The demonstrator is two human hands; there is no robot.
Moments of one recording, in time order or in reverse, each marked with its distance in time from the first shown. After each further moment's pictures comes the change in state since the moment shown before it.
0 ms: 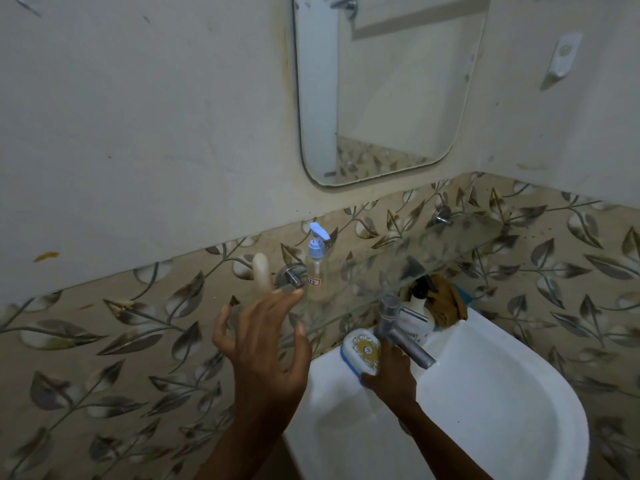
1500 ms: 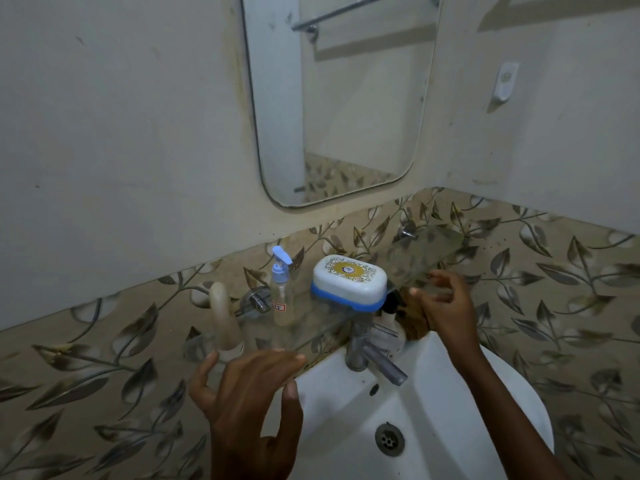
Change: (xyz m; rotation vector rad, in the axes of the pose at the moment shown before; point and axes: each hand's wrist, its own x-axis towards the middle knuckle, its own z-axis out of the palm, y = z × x) left_hand -0.005 0.022 0.005 -0.105 0.023 0.184; right_hand -0.015 -0.044 -0.197 0.612 0.515 -0.182
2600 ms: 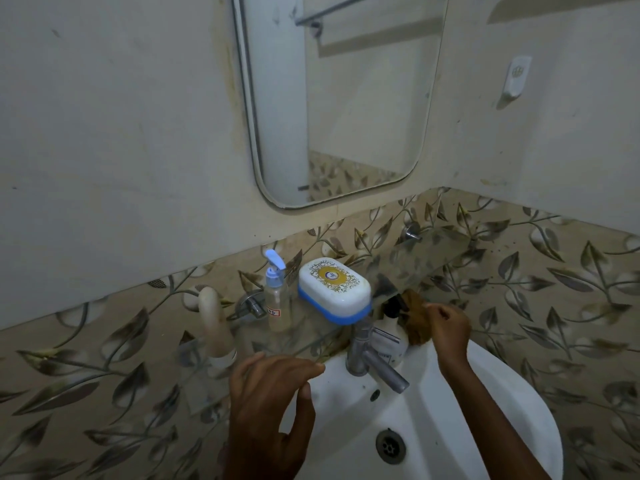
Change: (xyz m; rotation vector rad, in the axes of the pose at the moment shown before) left_hand -0.014 -0.016 0.029 -0.135 -0.141 -0.006; right_hand 0.020 0.061 0.018 0.057 0.082 0.279
